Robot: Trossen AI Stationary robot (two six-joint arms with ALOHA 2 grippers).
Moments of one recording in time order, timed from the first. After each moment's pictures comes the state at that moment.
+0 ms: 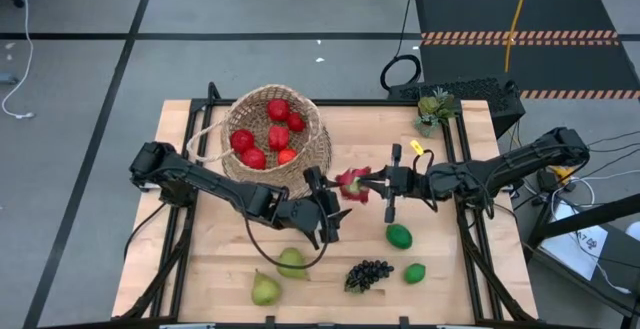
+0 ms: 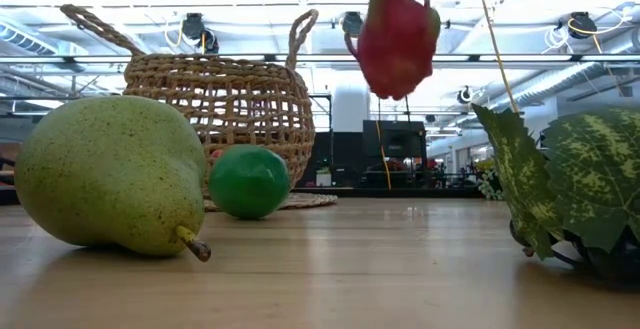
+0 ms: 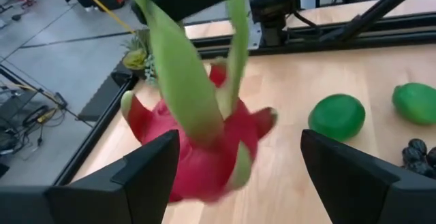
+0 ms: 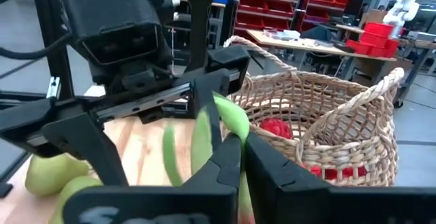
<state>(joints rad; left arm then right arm) -0.32 1.77 1.45 -0.21 -0.63 -0.04 0.30 1.08 0.74 0.23 0.45 -0.07</state>
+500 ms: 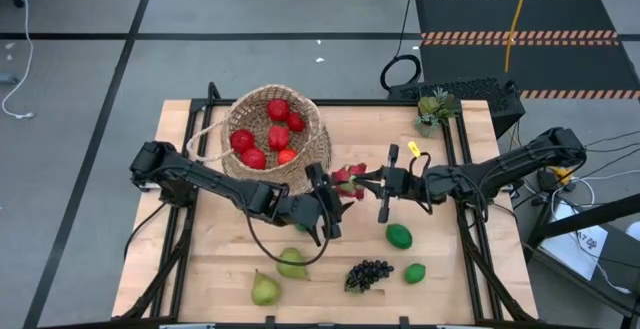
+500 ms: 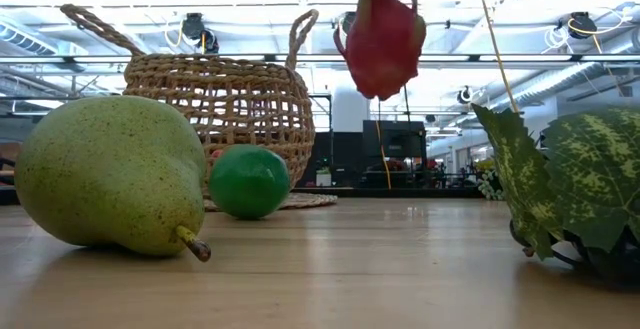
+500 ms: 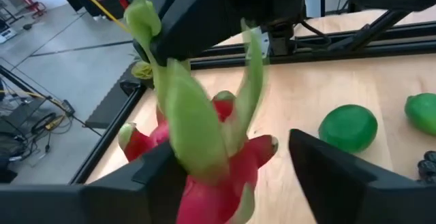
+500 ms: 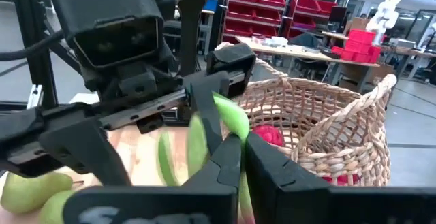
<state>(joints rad) -0.30 1.77 1.45 -0.16 -0.64 0.01 0.30 1.13 0.74 0.32 0.50 -0.09</state>
